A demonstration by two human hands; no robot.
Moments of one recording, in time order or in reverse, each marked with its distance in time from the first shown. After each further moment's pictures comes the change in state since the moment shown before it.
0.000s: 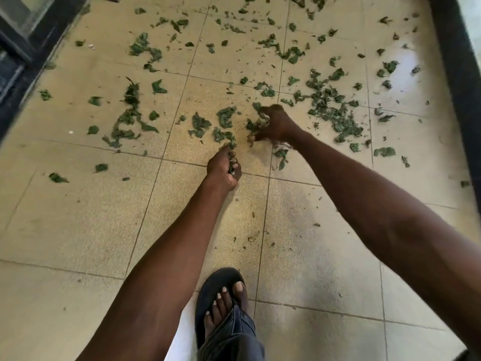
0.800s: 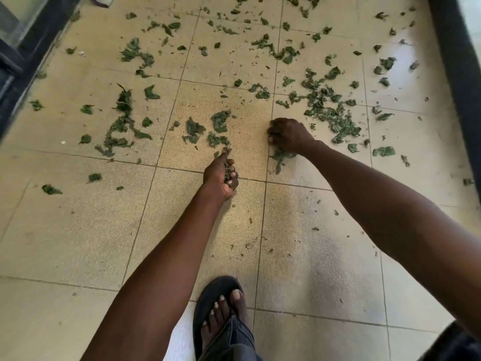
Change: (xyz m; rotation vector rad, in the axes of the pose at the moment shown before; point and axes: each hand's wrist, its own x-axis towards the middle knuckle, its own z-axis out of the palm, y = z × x) left_hand 0.005 -0.006 -0.001 0.051 -0.024 -0.011; right_hand 0.027 0.085 0.004 -0.391 0.040 -0.150
